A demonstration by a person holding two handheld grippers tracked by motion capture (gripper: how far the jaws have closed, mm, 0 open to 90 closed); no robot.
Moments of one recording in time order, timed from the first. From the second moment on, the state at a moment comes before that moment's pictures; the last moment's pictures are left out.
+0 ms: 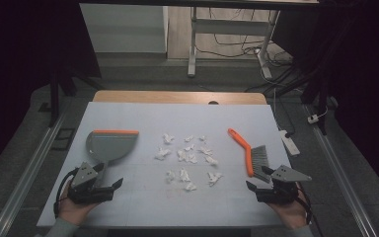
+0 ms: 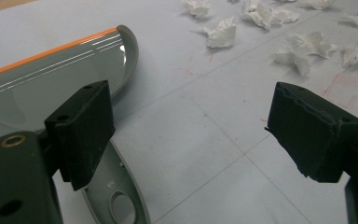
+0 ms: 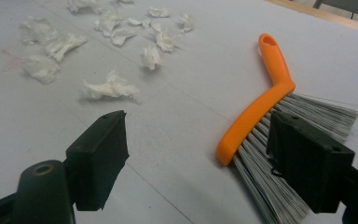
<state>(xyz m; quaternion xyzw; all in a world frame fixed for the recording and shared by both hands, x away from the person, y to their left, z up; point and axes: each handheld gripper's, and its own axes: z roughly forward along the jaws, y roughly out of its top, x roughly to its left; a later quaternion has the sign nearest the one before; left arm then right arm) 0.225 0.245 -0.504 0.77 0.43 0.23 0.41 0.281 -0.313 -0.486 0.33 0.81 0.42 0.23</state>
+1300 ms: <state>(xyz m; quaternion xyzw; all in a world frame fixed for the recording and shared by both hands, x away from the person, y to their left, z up) 0.229 0.235 -0.502 0.78 0.42 0.22 0.40 0.353 -0.277 -0.432 0.38 0.85 0.30 0.22</state>
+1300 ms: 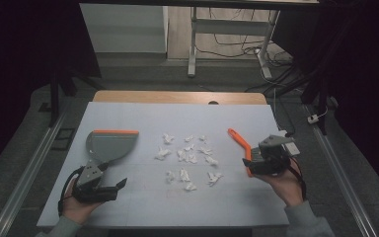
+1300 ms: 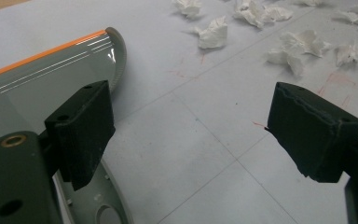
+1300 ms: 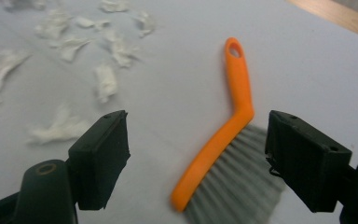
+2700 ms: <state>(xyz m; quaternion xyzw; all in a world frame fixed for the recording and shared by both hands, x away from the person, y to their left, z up) 0.229 0.242 -0.506 0.78 0.43 0.21 0.41 0.487 -0.261 -0.488 0.49 0.86 0.08 0.08</state>
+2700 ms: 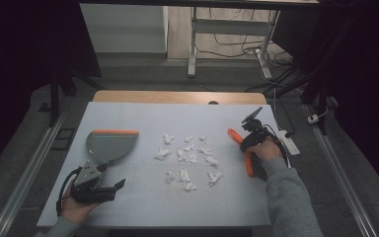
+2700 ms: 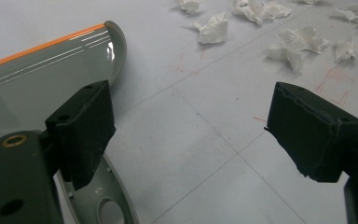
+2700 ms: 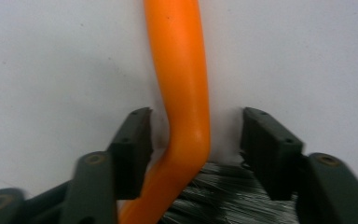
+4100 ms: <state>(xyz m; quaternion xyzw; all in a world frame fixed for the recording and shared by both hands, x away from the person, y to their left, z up) 0.227 0.232 -0.501 0.78 0.41 0.22 0.42 0.401 -0.234 -0.380 0.42 0.75 0.50 0.06</state>
